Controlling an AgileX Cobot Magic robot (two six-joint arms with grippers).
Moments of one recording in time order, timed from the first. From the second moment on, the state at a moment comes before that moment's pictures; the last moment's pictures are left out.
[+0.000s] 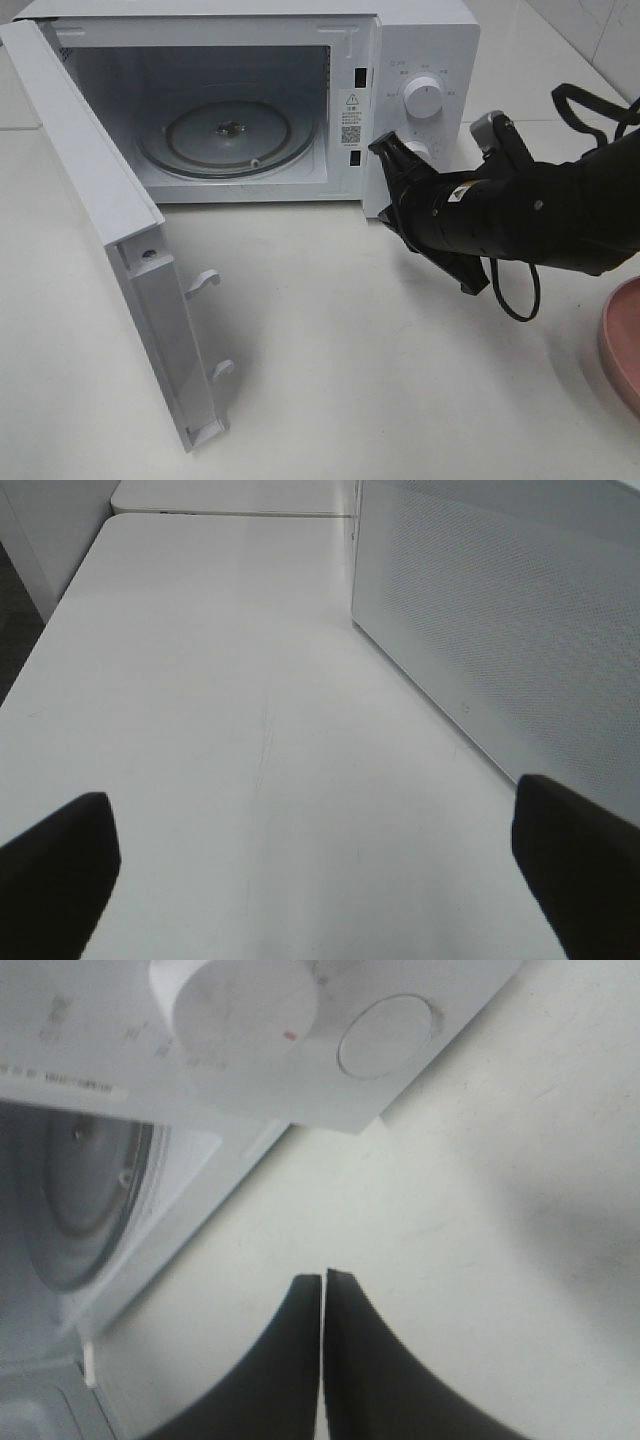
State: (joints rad) left arm 0.09 -0.01 -0.52 -0.08 1.09 0.06; right arm 0.58 1.77 -0.71 0.54 -0.43 0.74
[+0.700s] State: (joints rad) left arm 0.09 -0.01 -0.52 -0.08 1.09 0.06; right arm 0.58 1.50 -0.71 -0.03 0.29 0.35
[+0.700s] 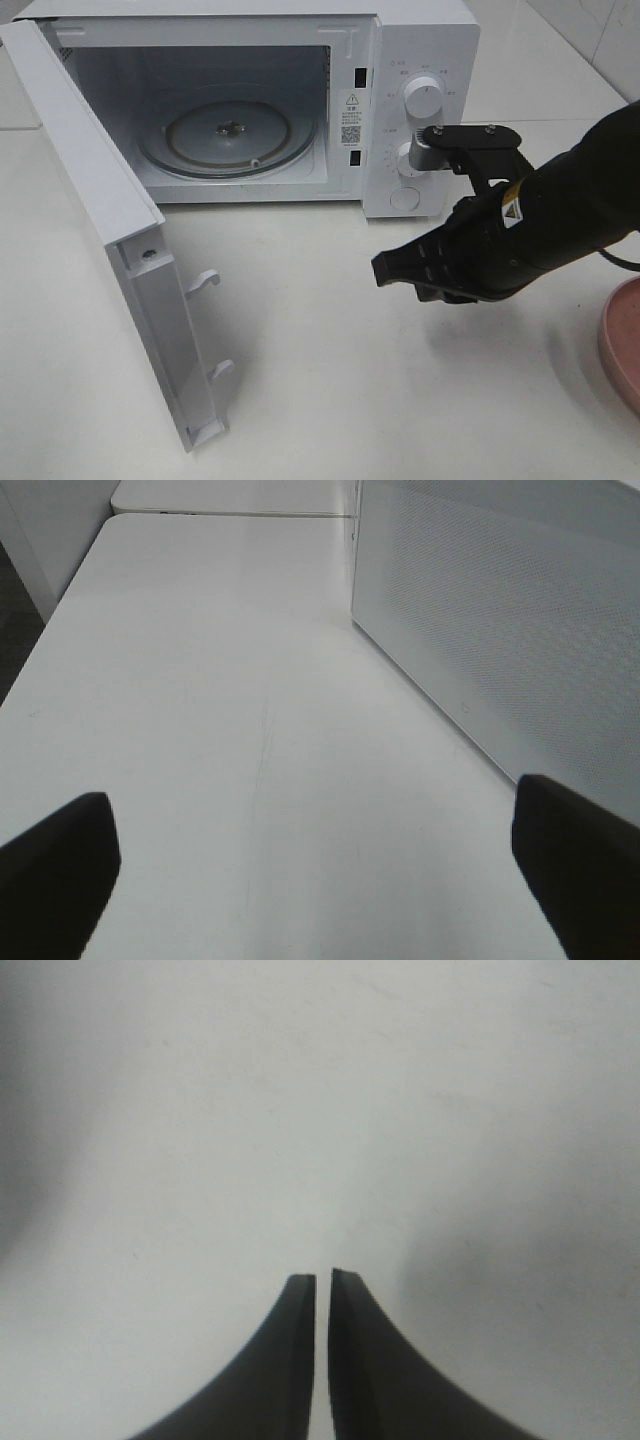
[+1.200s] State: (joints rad) left arm 0.09 -0.01 -0.52 -0.08 1.09 0.06; right arm 0.53 1.30 -0.71 -0.19 0.68 0.23
